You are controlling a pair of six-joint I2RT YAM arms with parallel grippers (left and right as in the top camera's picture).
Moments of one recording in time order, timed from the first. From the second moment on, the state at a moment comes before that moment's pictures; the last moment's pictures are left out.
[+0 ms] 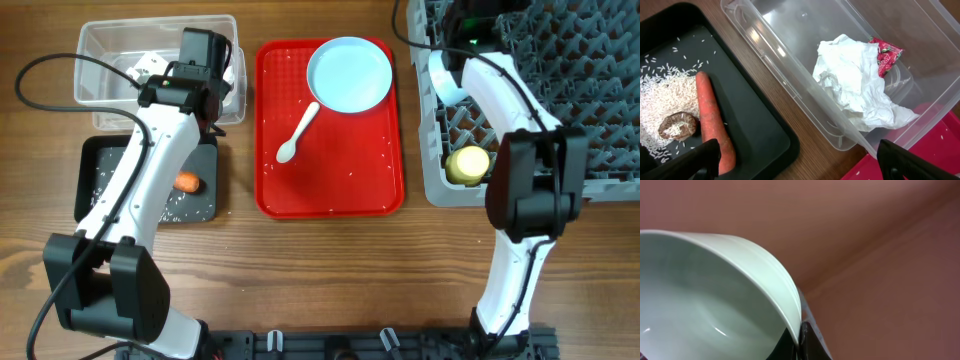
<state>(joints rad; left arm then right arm) -0.18 1.71 1.43 -0.85 -0.49 -1.03 0.10 2.22 1.76 0.33 0.89 -0.78</state>
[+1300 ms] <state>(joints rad) -0.18 1.71 1.43 -0.85 -0.49 -1.03 0.23 2.29 1.76 0.13 0.73 -0.57</state>
